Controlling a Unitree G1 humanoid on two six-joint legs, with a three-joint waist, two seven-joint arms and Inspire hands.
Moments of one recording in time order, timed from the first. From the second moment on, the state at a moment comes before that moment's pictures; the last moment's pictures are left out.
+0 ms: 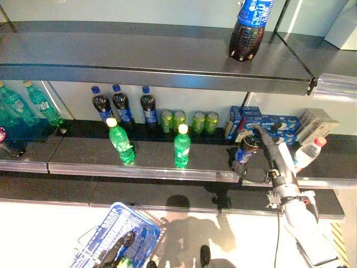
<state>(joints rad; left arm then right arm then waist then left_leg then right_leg) 0.21 0.16 0.09 0.93 -1.15 -0.20 0.14 0.11 -0.60 0.12 -0.25 0.06 -0.07 -0.32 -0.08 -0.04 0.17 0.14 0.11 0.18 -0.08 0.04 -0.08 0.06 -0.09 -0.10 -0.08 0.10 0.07</state>
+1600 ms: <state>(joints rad) -0.05 0.17 -0.11 0.89 -1.22 -0.22 0.10 -0.35 -0.55 0.16 0.06 0.21 0.02 -0.85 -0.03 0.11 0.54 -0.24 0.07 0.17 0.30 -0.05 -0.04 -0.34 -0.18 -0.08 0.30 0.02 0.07</state>
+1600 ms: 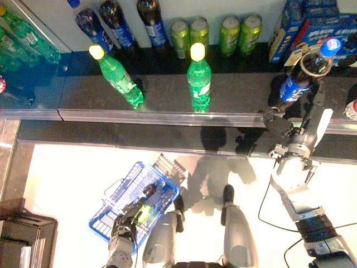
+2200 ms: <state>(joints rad) -0.11 0.18 -0.10 0.84 -1.24 -0.22 0.09 -0.52 -0.55 0.12 0.11 0.28 0.03 -0.93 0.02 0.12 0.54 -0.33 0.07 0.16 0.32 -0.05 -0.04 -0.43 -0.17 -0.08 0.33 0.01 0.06</state>
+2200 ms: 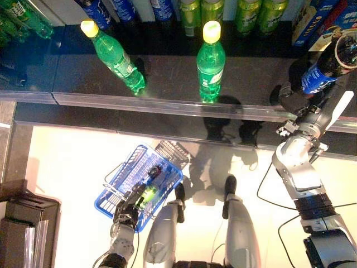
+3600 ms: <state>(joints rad) -0.13 0.19 -0.08 0.81 -1.26 -0.13 0.06 -0.78 -0.61 0.02 0.38 0.52 0.03 -0.87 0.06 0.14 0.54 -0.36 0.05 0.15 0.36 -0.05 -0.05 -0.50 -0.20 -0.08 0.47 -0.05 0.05</state>
